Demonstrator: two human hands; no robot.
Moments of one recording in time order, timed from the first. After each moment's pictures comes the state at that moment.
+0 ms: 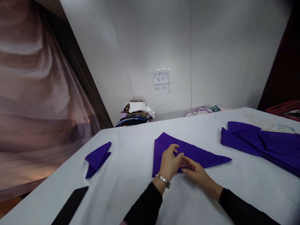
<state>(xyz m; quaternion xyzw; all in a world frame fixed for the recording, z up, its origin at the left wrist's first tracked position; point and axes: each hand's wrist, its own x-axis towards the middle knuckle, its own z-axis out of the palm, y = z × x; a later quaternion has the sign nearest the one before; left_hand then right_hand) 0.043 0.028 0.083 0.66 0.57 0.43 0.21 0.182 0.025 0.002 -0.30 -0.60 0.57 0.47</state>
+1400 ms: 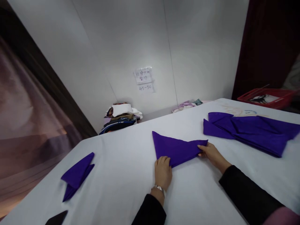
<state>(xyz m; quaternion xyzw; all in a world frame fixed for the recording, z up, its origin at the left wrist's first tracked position) 0.045 0.022 0.001 0.80 0.56 0.23 0.01 0.297 0.059 0.001 -0.54 -0.32 0.52 0.58</state>
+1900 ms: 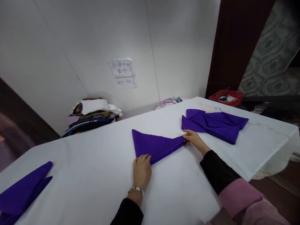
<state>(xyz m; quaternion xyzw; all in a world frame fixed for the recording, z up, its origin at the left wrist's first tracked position) 0.048 0.029 0.003 0.81 0.54 0.21 -0.03 0.359 0.082 0.002 -0.58 -0.42 0.43 0.55</state>
